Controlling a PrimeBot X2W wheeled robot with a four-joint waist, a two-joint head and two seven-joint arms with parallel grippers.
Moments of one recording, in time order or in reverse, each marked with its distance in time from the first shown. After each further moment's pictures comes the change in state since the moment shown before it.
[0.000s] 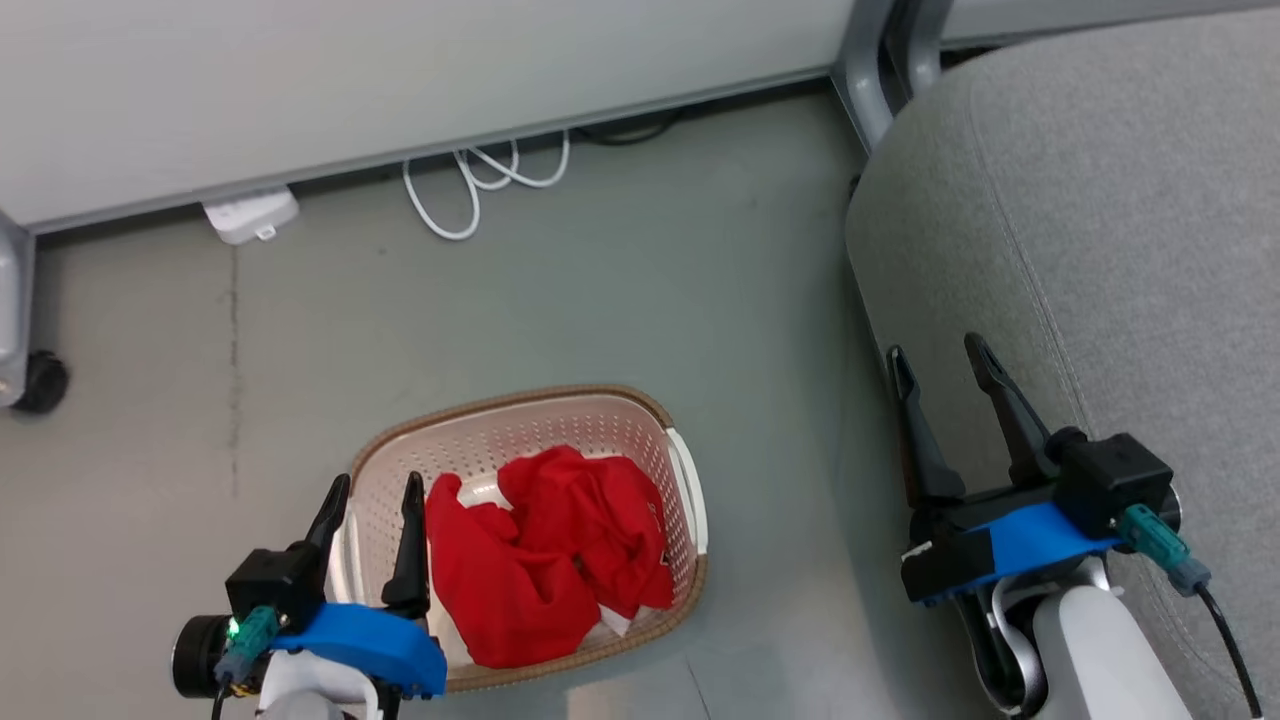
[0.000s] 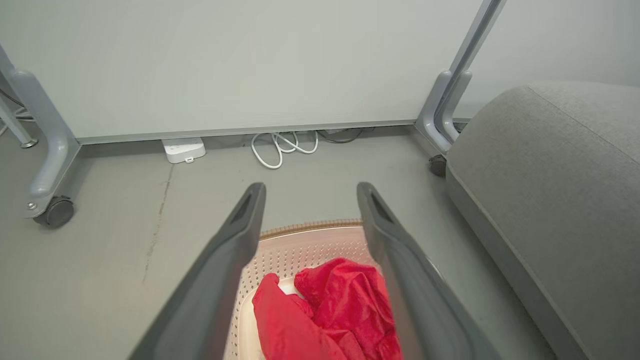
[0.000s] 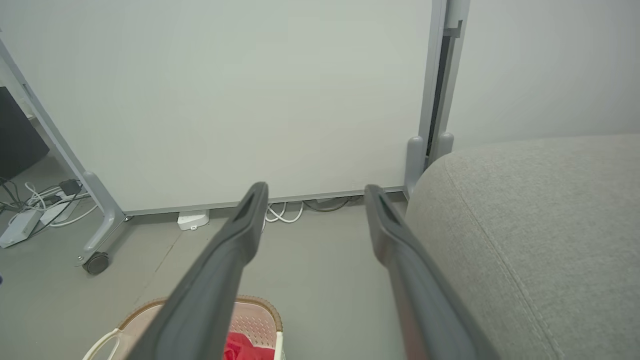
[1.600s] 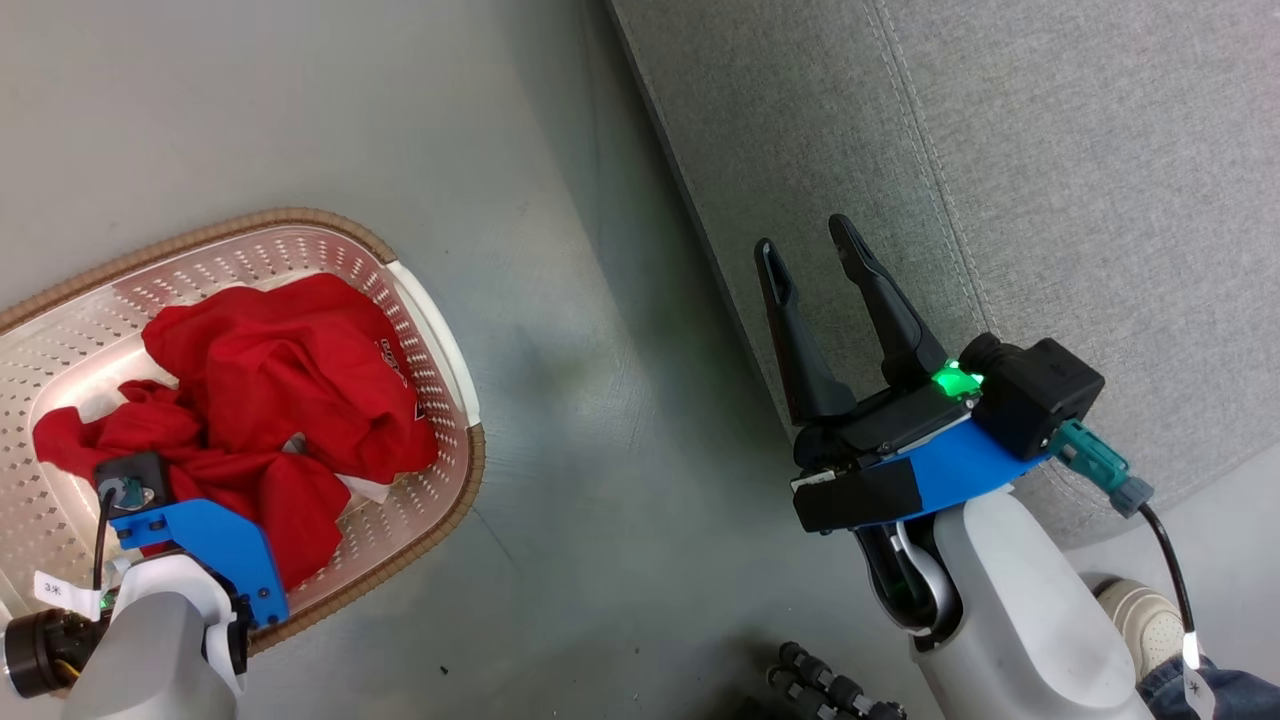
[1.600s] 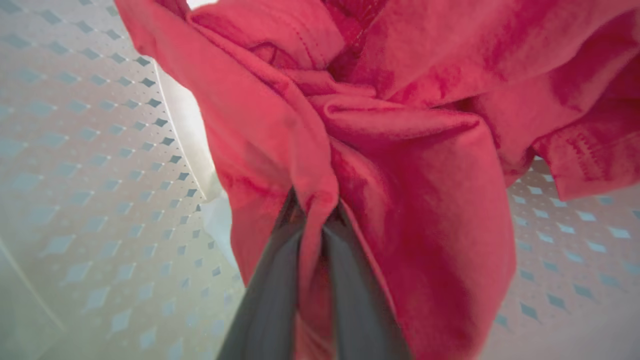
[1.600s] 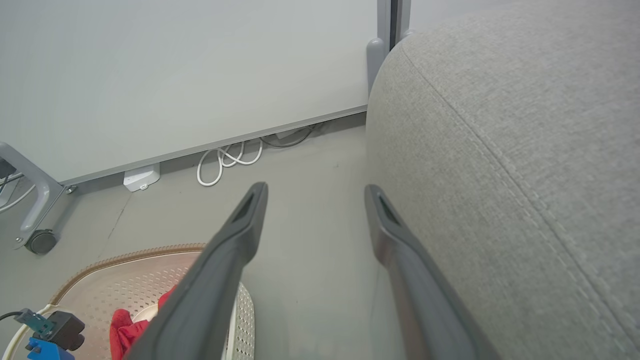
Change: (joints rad) left arm -0.437 0.146 0.047 0.709 -0.031 0.185 0.347; right arm -0.227 -0.001 0.253 0.033 0.239 0.000 -0.101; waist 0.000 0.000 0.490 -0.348
